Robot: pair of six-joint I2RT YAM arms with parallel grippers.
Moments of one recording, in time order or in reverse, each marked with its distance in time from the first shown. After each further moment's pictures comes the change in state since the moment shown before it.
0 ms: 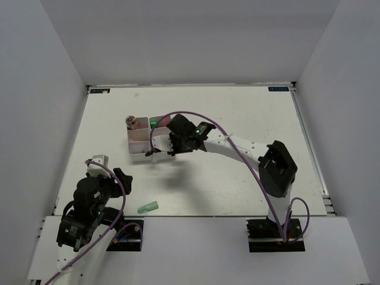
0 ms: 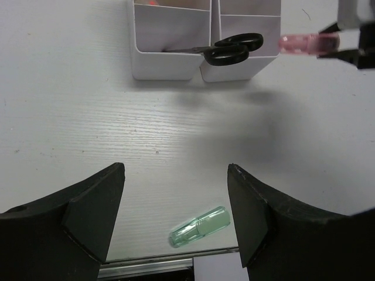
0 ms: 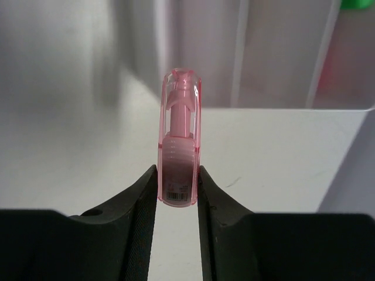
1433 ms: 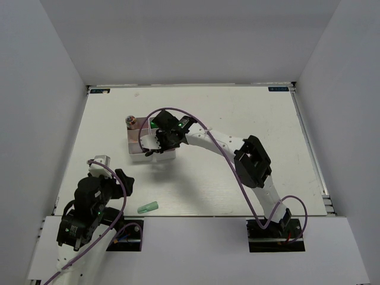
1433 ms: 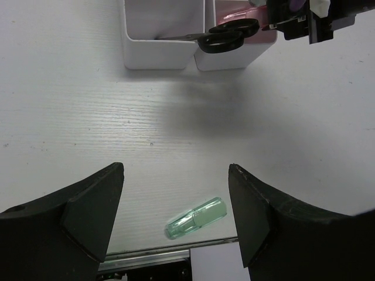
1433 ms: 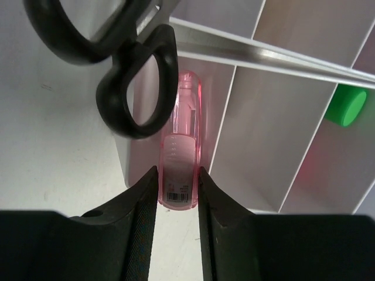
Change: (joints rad) left arm -0.001 0.013 0.000 -0.022 0.034 -0.005; right arm -0.009 0.306 0.378 -0.105 -0.062 -0.139
